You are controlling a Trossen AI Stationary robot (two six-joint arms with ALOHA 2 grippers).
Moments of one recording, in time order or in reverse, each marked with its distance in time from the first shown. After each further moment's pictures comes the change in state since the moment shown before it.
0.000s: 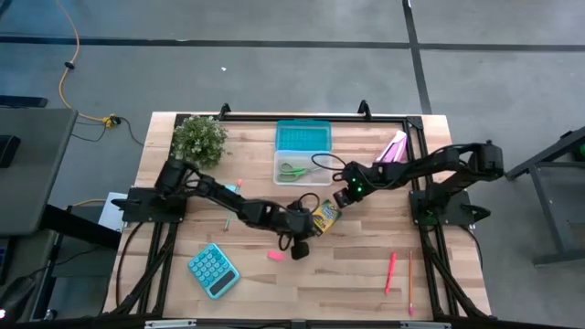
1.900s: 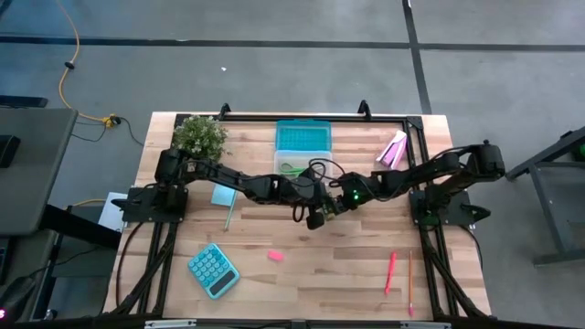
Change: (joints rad) left arm 0.158 -0.055 0.138 -0.021 -0.056 0.252; right arm 0.106 -0.022 -0.003 0.127 0.059 0.155
